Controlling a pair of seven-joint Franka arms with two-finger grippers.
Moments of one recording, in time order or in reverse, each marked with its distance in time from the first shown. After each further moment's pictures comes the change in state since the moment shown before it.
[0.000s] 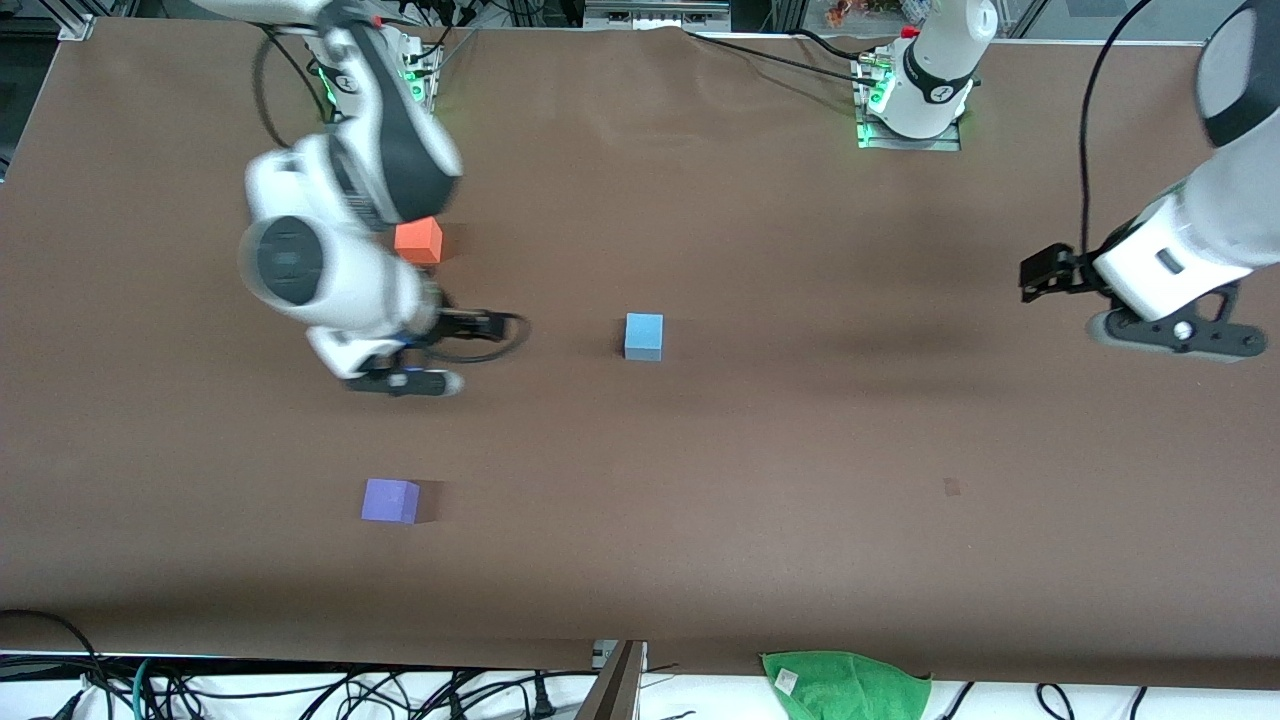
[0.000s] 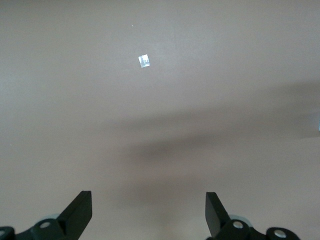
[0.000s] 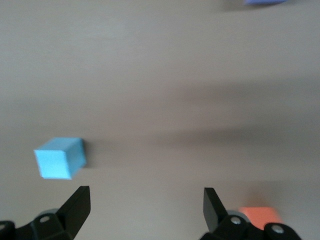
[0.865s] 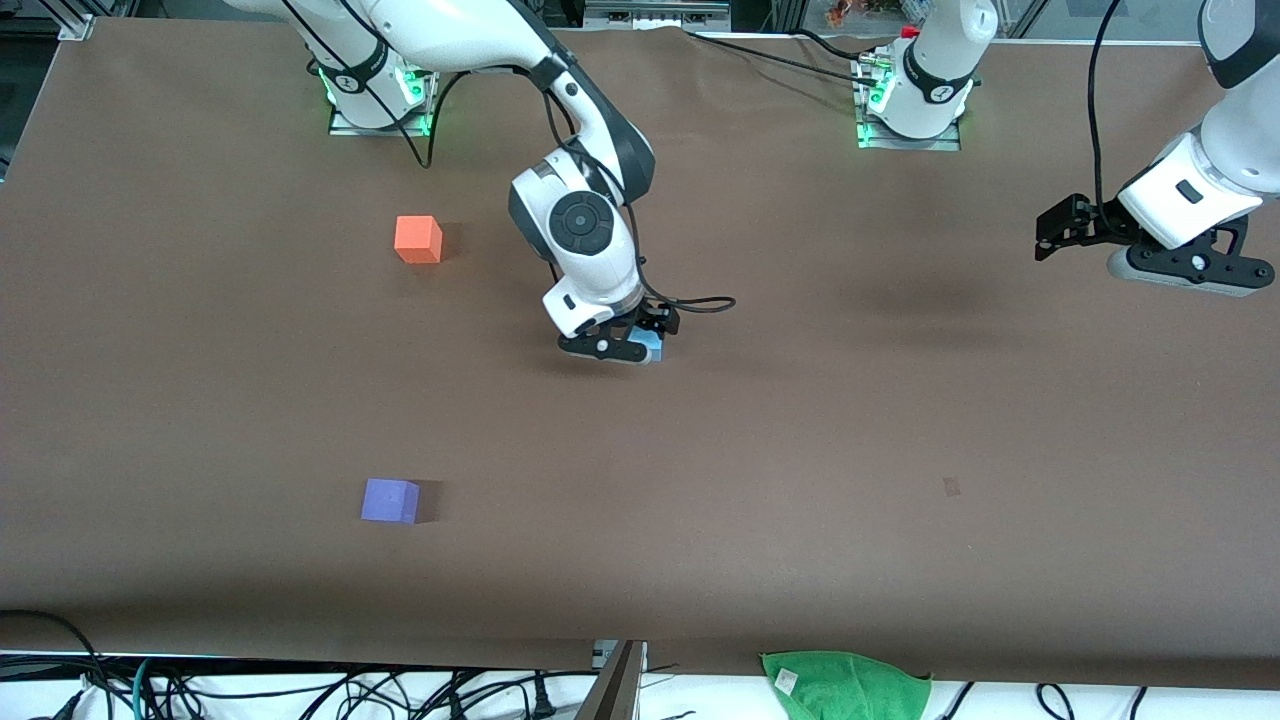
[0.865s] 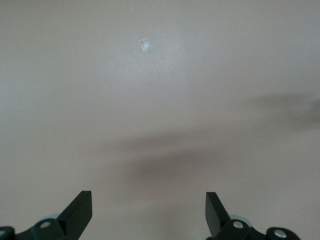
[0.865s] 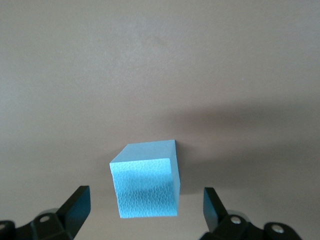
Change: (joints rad) left arm -0.149 -0.246 0.223 -0.404 -0.048 0.220 0.096; right arm 0.278 0.232 -0.002 0.001 -0.004 0.394 0.311
